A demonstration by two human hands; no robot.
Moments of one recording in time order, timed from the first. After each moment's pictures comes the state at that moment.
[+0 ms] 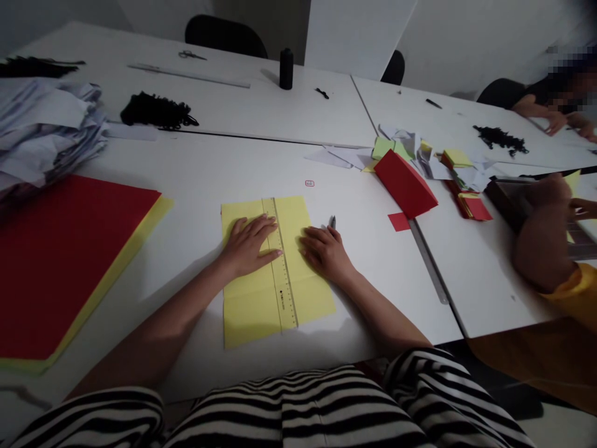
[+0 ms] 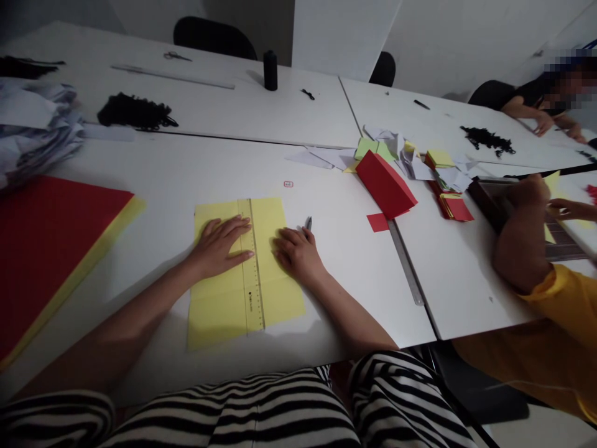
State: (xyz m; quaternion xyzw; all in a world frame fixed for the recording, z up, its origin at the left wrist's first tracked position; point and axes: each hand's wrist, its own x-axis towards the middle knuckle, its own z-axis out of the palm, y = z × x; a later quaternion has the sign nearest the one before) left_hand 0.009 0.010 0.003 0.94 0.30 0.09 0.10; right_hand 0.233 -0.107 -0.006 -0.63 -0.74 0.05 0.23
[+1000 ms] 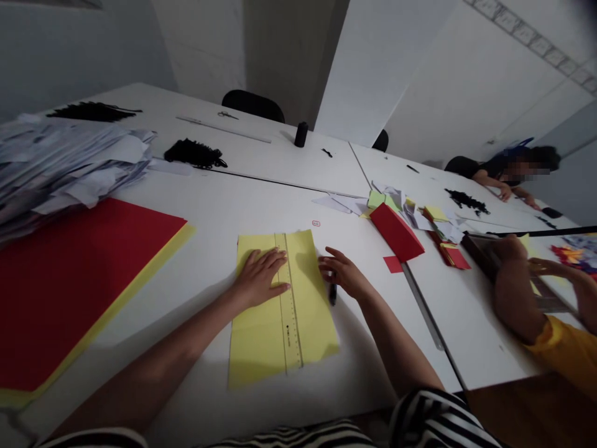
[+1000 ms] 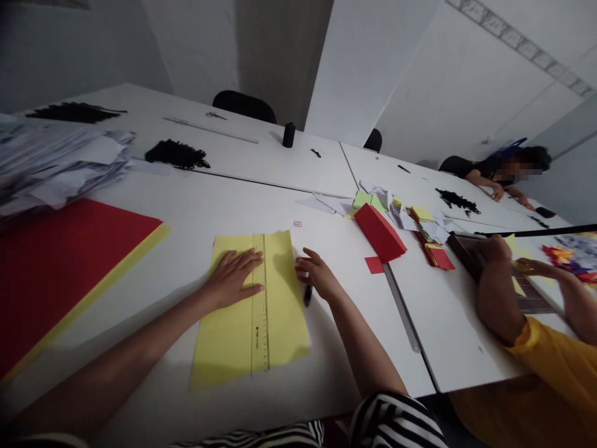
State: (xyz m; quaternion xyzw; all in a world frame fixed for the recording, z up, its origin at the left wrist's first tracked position) left_hand -0.002 0.009 -0.003 0.94 0.30 0.12 0.13; right_hand 0.247 -0.073 0.021 -0.63 -0.38 0.50 0.46
